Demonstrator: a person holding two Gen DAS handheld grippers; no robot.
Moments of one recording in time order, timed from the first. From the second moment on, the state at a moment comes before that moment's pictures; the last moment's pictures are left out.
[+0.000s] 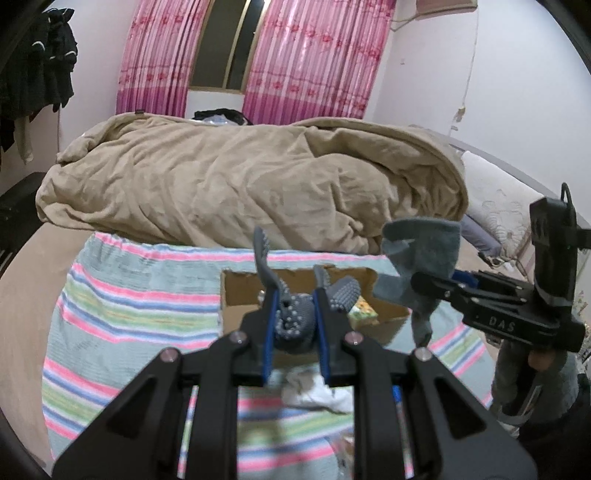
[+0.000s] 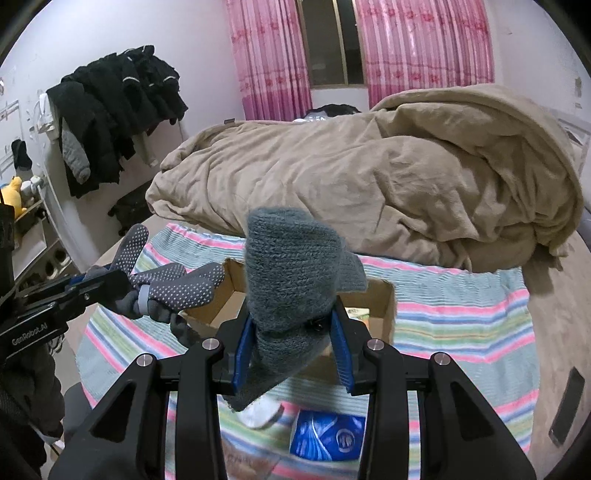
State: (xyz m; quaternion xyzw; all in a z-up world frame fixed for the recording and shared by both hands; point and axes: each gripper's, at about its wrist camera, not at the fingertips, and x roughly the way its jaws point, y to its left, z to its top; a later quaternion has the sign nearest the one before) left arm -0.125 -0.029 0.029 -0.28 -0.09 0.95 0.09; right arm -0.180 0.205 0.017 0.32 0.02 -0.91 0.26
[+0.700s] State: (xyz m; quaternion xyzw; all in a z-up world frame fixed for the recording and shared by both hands) left arm -0.210 -0.031 -0.048 -0.35 -0.09 0.93 0.07; right arm -0.258 0.174 -0.063 0.40 0.01 -0.88 0.26
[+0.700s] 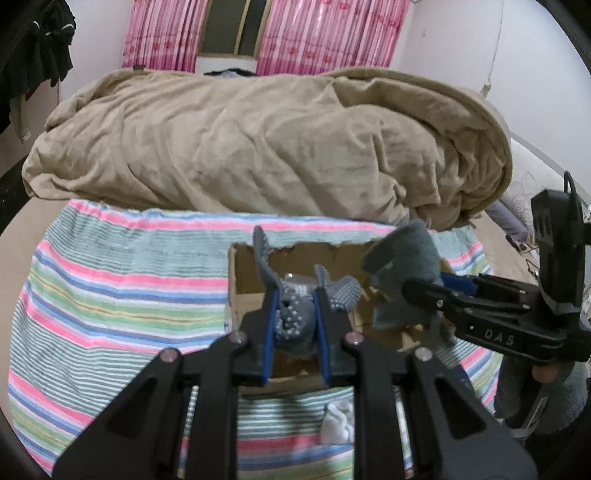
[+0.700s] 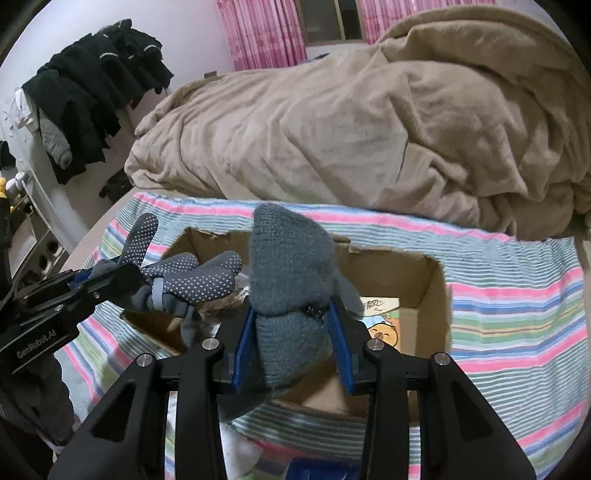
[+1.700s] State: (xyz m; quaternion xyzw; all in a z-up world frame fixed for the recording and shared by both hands) left arm -0.164 -0.040 -0.007 -0.33 -0.13 0.93 0.05; right arm -0.219 0.189 -0.019 0.34 0.02 -0.91 0.23
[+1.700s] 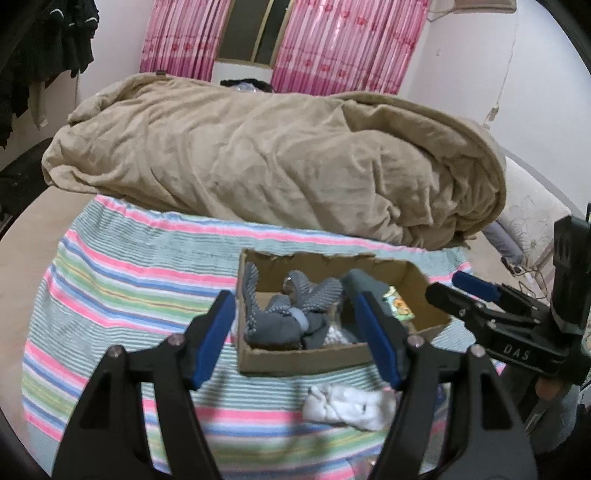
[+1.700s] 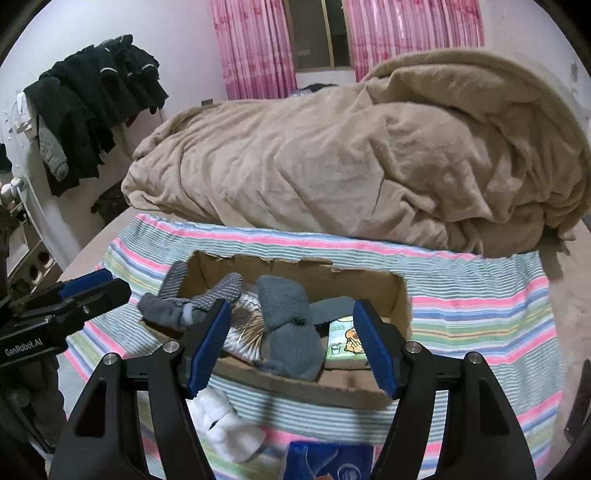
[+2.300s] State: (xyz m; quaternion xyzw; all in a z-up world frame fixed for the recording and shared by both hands) left arm -0.091 0.007 -0.006 -0.35 -0.10 0.93 0.08; right arm -0.150 0.232 -0.009 0.33 0.02 -0.92 0.21
